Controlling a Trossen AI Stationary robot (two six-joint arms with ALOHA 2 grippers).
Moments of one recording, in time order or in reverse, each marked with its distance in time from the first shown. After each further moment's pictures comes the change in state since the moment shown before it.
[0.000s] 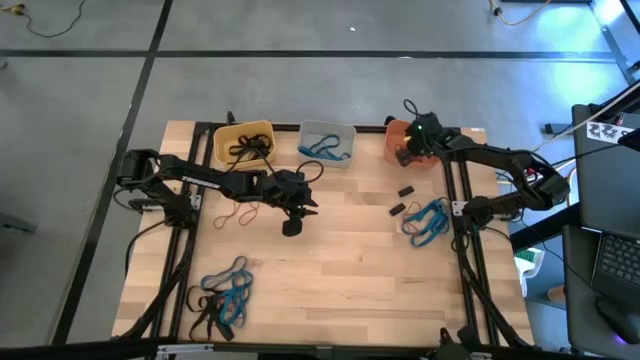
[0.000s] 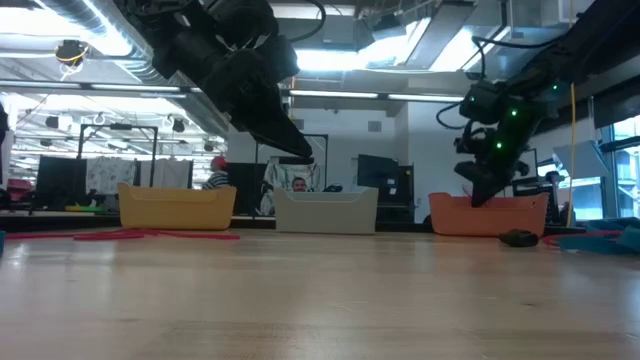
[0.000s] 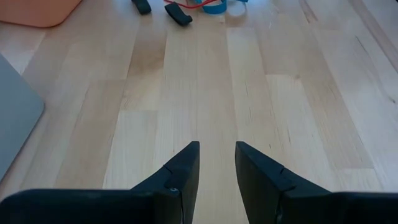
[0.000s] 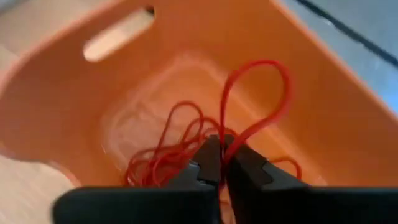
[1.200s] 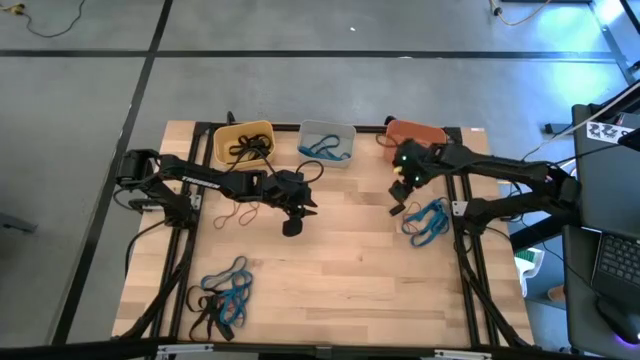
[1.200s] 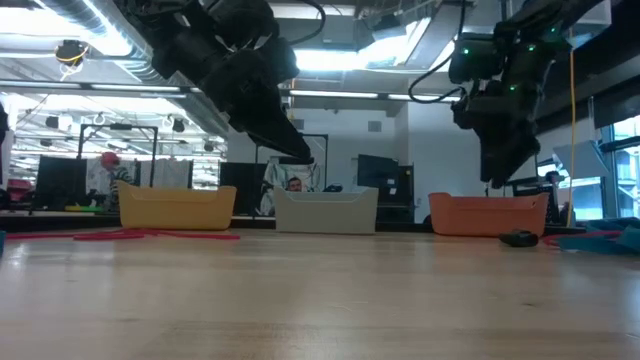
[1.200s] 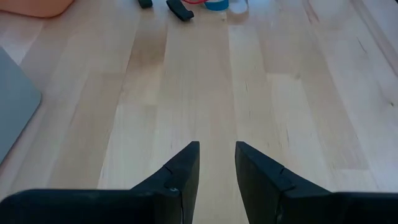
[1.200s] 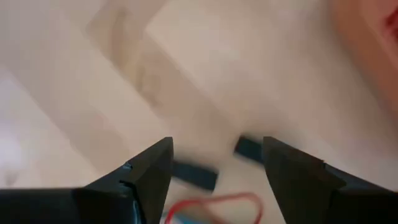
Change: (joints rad) left arm 0.000 0.000 0.000 -0.011 0.000 -0.034; right arm 0.475 -0.135 0.167 -0.611 -0.229 0.386
